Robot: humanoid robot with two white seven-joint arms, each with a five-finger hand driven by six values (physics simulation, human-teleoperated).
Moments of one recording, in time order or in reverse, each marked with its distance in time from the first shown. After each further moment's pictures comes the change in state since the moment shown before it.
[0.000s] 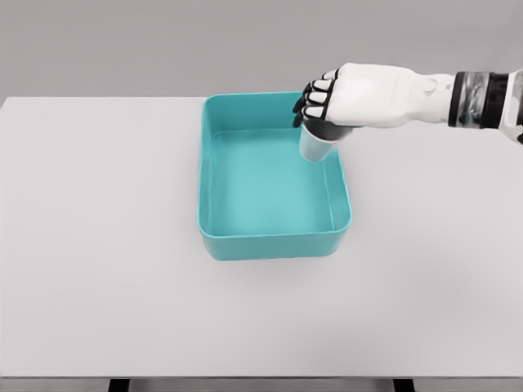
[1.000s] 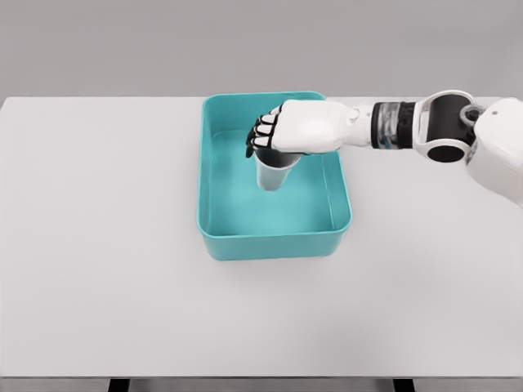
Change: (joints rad) left arm 0.000 0.000 0.000 0.000 0.000 0.000 0.000; right arm 0.069 0.243 0.042 0.186 0.027 0.000 0.012
